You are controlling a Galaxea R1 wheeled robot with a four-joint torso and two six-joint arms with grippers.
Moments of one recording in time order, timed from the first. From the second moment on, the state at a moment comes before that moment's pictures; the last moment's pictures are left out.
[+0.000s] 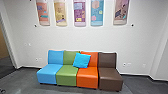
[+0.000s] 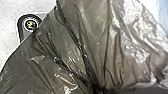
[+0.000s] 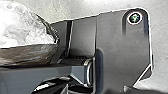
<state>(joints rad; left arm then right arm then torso) 1.44 2.91 -2.58 -0.57 0.35 0.55 -1.54 2.76 -2.30 -0.08 -0.11 0.14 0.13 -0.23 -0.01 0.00</state>
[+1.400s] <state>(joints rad) 1.44 3.05 -2.78 -0.56 0.32 0.55 -1.55 2.89 -2.49 -0.08 -0.11 0.12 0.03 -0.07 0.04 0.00</state>
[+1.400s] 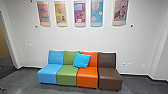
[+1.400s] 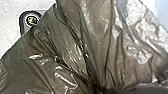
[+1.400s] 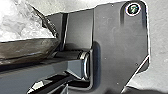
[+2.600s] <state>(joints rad) 1.51 3.01 -2.81 -0.57 0.25 0.55 -1.56 2.93 -2.60 -0.08 -0.11 0.12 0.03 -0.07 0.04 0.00</state>
